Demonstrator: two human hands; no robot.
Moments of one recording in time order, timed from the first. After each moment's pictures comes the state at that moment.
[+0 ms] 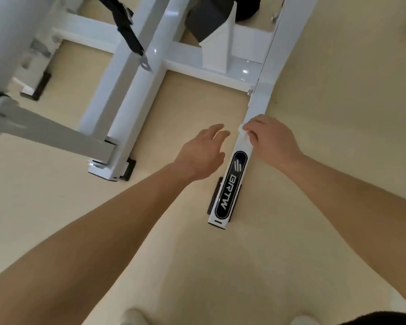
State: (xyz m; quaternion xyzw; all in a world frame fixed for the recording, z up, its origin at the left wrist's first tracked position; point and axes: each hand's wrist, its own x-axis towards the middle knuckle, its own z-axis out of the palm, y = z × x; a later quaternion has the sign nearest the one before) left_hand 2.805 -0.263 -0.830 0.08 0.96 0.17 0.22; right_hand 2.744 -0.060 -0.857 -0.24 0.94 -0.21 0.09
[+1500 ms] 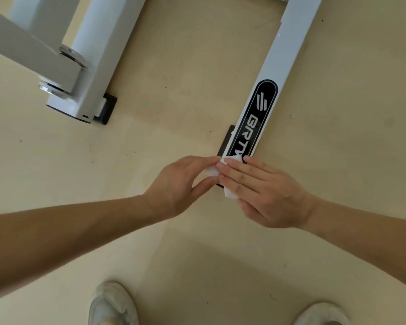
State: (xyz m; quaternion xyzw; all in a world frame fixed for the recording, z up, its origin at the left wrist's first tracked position) left_hand 2.981 -0.284 -0.948 0.11 0.93 0.33 0.08; right_hand 2.920 -0.041 -0.965 -0.60 0.78 -0.17 0.02
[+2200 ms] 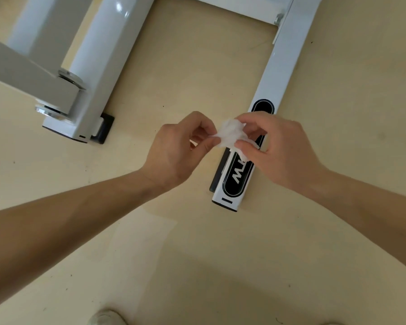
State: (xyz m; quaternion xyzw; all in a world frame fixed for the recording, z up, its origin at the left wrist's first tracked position) left_hand 2.899 -0.291 -0.912 0.01 0.89 0.45 0.00; right_hand 2.845 -0.081 -0.910 -0.23 0.88 -0.39 0.12
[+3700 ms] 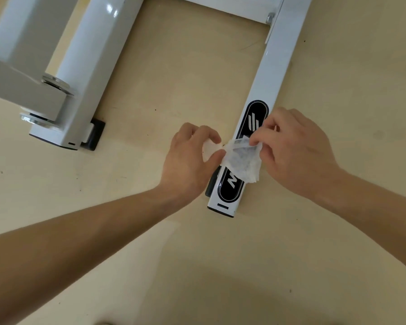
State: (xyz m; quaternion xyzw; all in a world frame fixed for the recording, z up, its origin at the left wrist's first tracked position) left_hand 2.900 -0.257 -0.933 -0.11 0.92 0.38 0.09; right_hand 2.840 -0.052 -0.919 -0.32 0.93 -0.16 0.00
